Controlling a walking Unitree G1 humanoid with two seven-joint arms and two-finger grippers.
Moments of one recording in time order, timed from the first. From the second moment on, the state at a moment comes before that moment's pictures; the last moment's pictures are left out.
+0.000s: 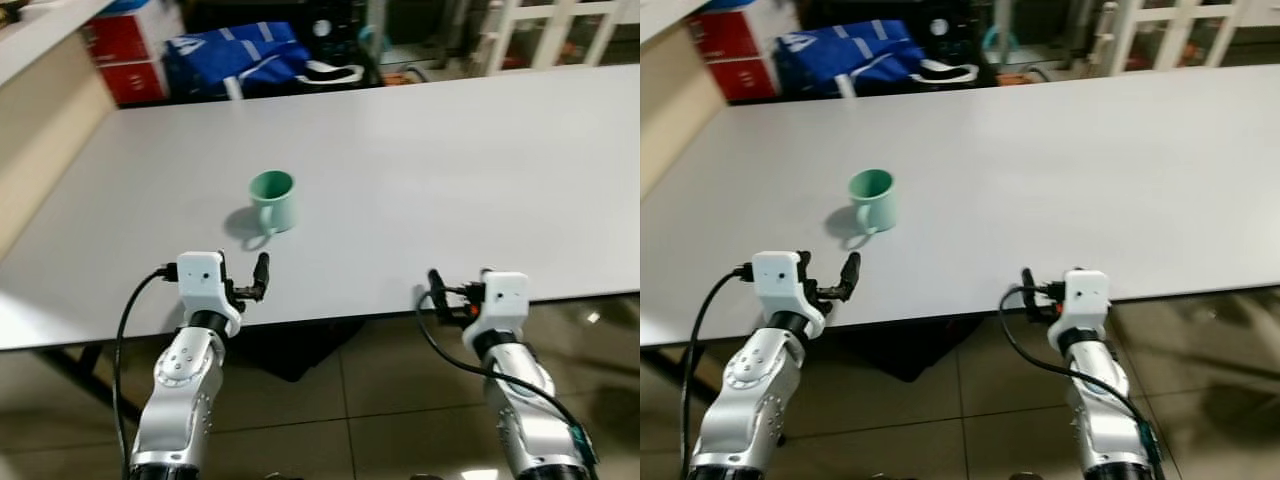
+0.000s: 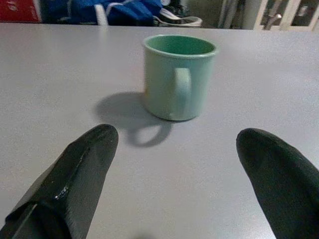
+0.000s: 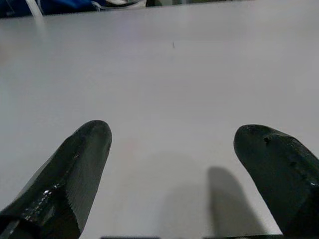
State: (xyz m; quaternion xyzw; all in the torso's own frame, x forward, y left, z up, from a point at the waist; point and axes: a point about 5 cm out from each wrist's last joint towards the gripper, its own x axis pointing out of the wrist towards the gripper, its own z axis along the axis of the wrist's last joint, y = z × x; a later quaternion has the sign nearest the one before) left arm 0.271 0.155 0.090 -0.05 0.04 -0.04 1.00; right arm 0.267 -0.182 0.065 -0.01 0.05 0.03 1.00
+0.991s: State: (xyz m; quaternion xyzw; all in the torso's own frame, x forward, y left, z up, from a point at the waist) left arm 0.277 0.157 0.089 -0.08 0.05 -0.02 0.99; right arm 0.281 -0.162 0.062 0.00 0.05 0.08 1.00
